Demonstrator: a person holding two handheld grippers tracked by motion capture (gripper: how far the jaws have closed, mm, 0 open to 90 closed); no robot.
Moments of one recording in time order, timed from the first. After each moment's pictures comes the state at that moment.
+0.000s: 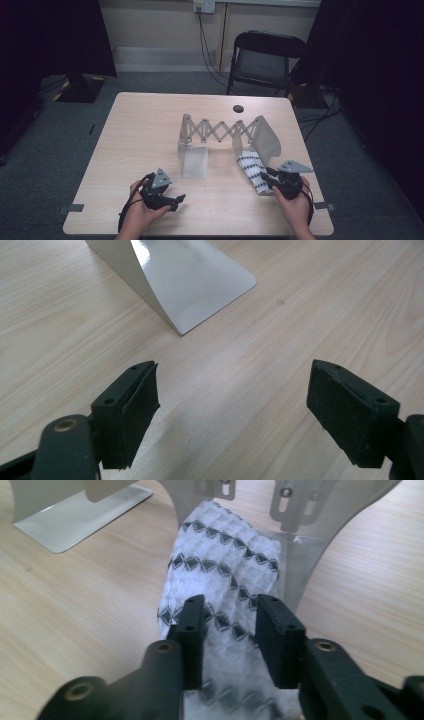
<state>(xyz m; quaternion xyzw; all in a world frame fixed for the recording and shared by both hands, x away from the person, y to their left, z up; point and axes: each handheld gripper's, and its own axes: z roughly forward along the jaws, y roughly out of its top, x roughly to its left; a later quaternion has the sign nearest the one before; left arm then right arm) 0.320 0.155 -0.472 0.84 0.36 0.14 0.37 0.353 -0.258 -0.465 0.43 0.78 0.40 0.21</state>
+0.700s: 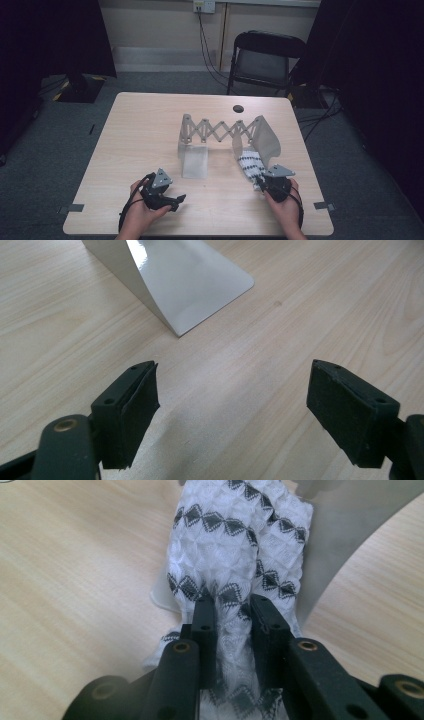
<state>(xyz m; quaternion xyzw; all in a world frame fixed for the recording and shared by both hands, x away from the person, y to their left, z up) 0.321 0.155 -0.472 0.85 0.35 0.14 0.38 0.356 -0.235 -0.488 0.41 0.82 0.32 0.25</state>
